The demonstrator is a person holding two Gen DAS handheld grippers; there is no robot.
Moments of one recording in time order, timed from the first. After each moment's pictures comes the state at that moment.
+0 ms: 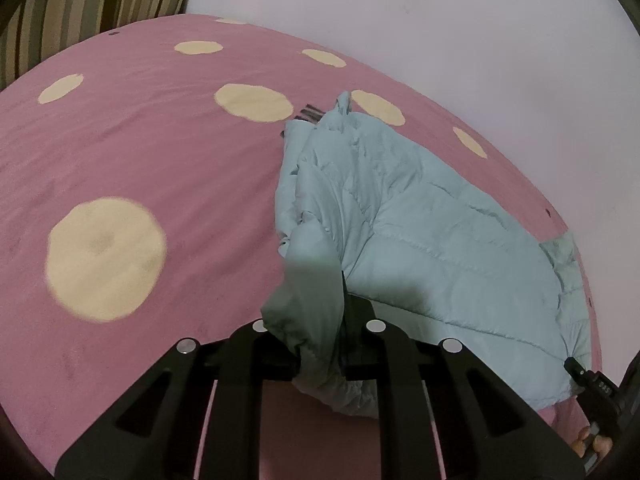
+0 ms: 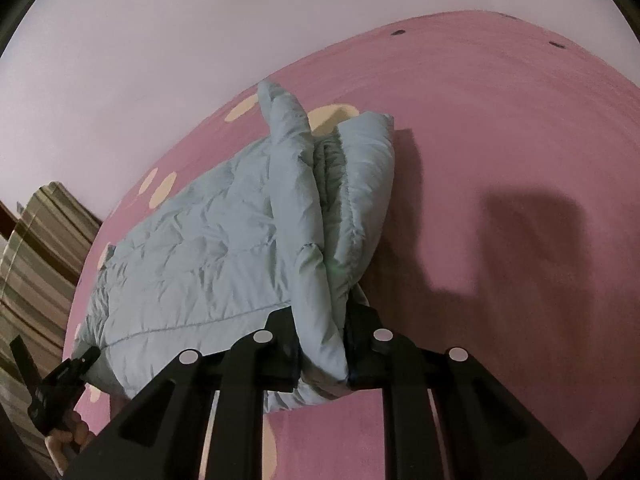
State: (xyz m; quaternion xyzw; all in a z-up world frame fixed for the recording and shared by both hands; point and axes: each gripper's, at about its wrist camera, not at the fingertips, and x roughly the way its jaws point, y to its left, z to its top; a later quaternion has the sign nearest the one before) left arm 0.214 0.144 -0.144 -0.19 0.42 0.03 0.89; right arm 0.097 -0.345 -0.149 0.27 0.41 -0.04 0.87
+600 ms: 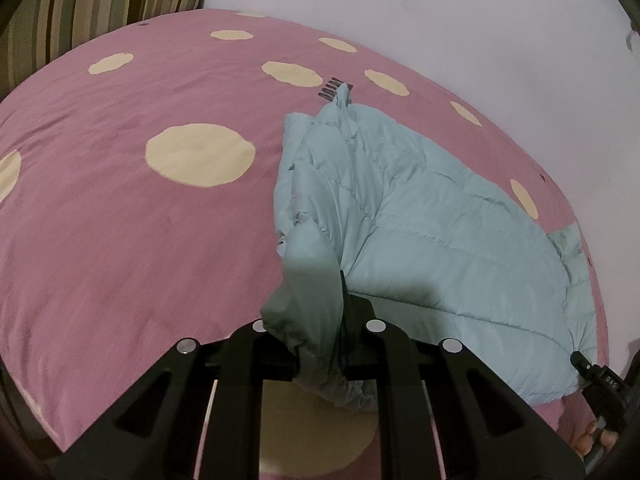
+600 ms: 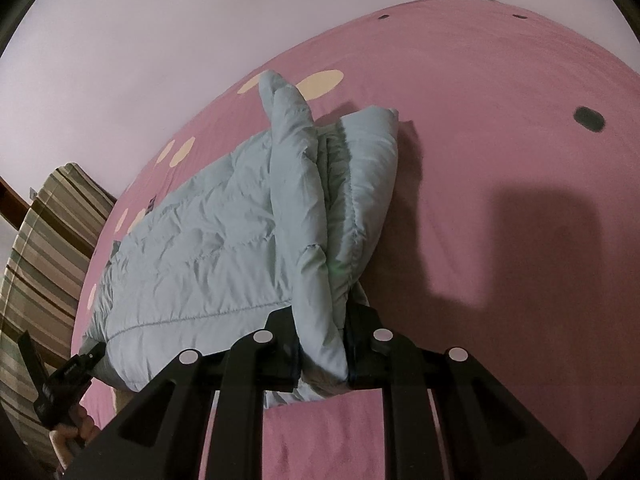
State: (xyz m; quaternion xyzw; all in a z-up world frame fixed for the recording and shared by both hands) left arm 0.099 0.155 -0.142 -0.18 0.43 0.03 0.88; right arm 0.083 -0.341 -0.148 0.27 0.43 -0.03 0.86
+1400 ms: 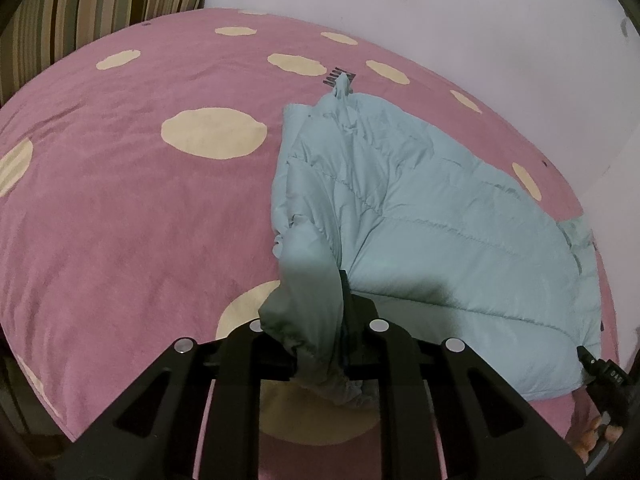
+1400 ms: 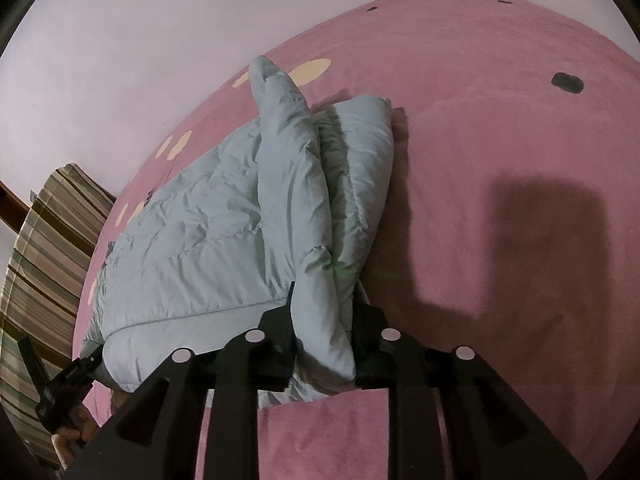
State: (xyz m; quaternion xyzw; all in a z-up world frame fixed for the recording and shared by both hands) left arm 0.087 0.149 -0.149 -0.16 0.44 0.04 0.89; right arm 0.083 -0.340 -0.158 0.28 0.43 -0.03 0.86
